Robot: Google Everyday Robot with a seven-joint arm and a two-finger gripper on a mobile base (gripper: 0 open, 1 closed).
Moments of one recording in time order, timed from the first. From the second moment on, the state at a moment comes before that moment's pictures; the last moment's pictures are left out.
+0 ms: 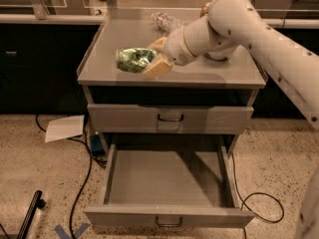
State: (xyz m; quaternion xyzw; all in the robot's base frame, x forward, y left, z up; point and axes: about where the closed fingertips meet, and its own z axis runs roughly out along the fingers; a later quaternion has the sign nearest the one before) arm 0.688 0.016 0.876 -0.64 0.62 0.16 0.42
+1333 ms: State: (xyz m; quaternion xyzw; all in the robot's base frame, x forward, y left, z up) arm 0.752 -0.003 0.857 -0.60 0.64 0.18 0.45
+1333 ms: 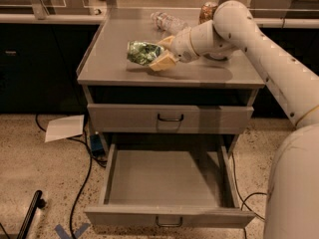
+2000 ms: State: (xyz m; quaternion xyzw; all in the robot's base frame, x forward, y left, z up) arm 0.752 -0.003 0.857 -0.60 0.64 0.18 0.45
